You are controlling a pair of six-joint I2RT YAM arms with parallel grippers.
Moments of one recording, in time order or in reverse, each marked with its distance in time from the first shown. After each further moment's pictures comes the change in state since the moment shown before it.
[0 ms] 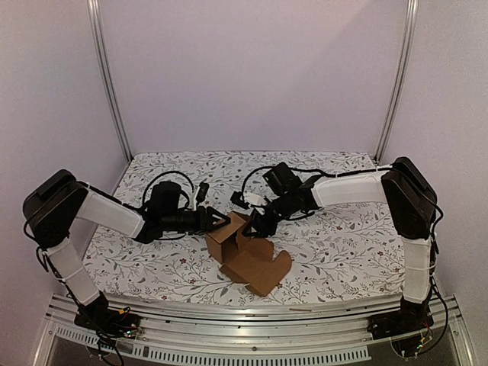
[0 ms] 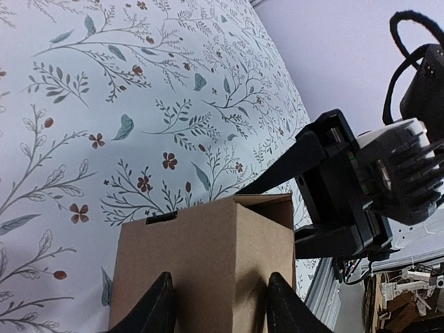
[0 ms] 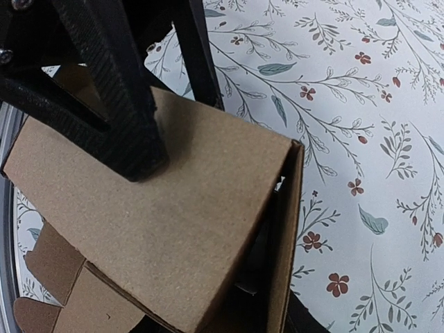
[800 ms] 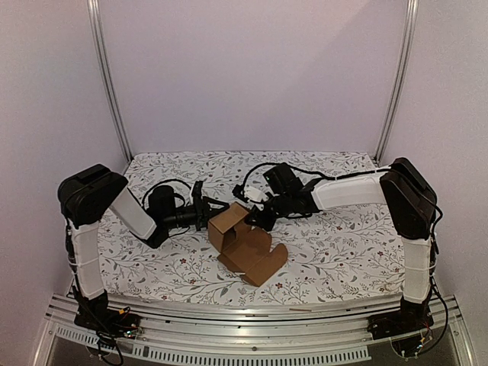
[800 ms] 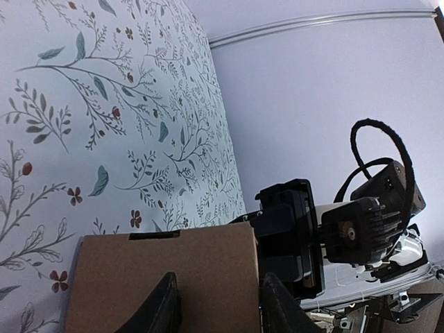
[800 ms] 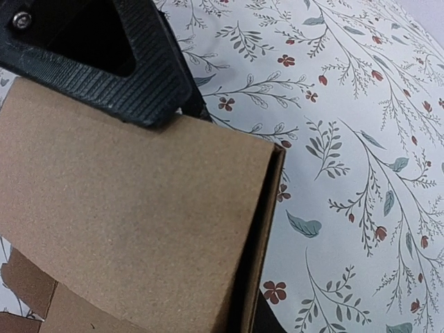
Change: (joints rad) left arm 0.111 0.338 0.033 0.641 0.179 -0.482; right arm 0.005 0.002 -0.032 0.148 0.193 0.062
